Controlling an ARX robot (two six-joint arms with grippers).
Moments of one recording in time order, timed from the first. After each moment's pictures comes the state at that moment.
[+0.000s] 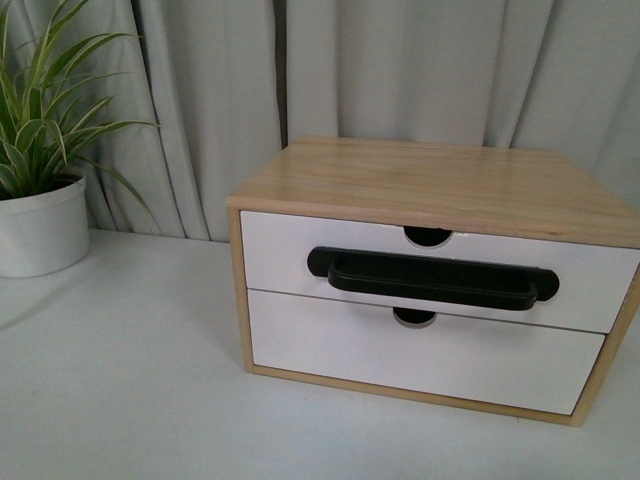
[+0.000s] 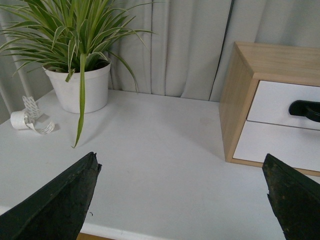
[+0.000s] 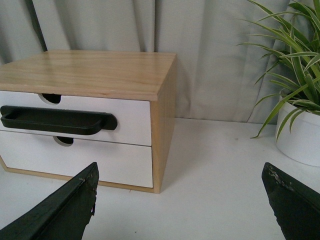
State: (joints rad) left arm 0.00 0.00 0.01 0.00 0.00 0.00; right arm 0.00 0.00 0.01 0.00 0.00 -0.01
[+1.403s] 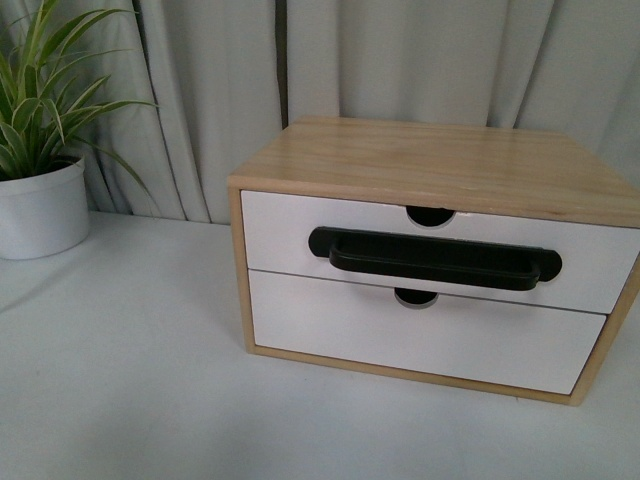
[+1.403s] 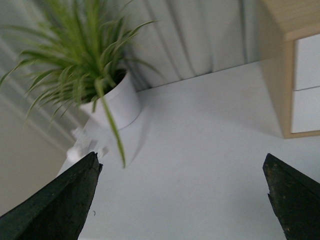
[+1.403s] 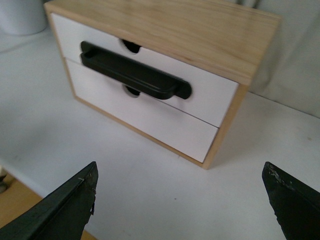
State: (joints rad) left arm -0.26 0.68 0.26 0.29 -0.32 0.40; right arm 0.00 0.53 0.29 -0.07 -0.37 -0.24
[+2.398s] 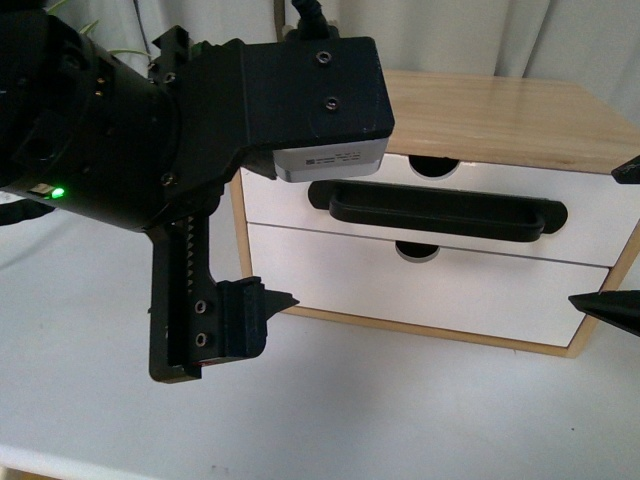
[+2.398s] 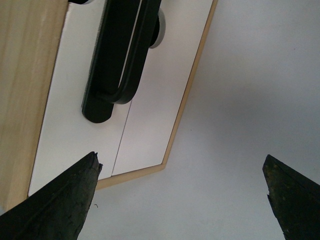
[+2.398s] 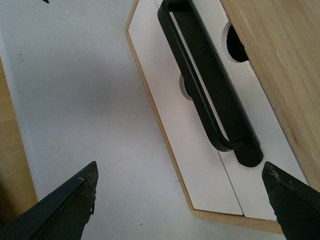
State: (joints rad) left arm -0.44 1.57 0.96 -0.09 0.19 1.12; right arm 0.15 1.24 0.71 -0.12 -0.44 -0.89
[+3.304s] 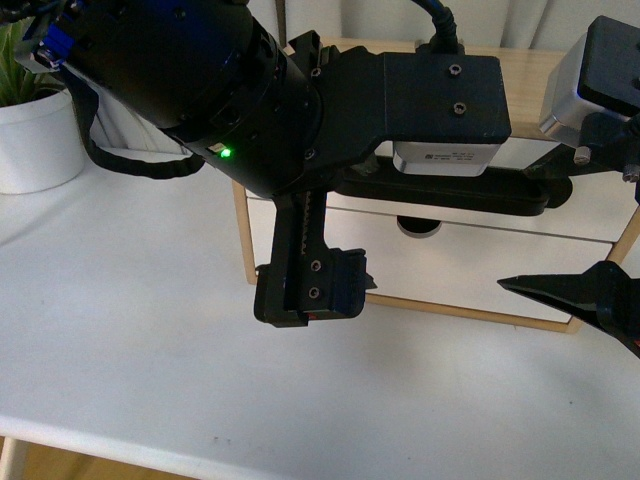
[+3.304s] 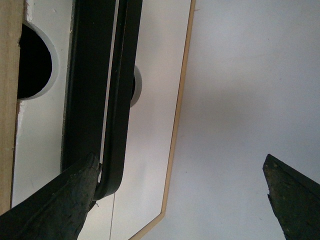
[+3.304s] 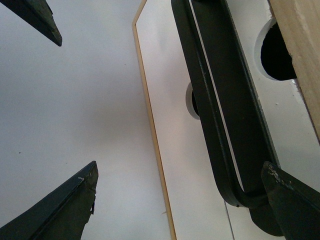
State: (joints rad) left arm -0.51 1.79 1.20 -0.20 0.25 1.19; right arm 0.14 1.53 0.79 0.05 -0.53 -1.04
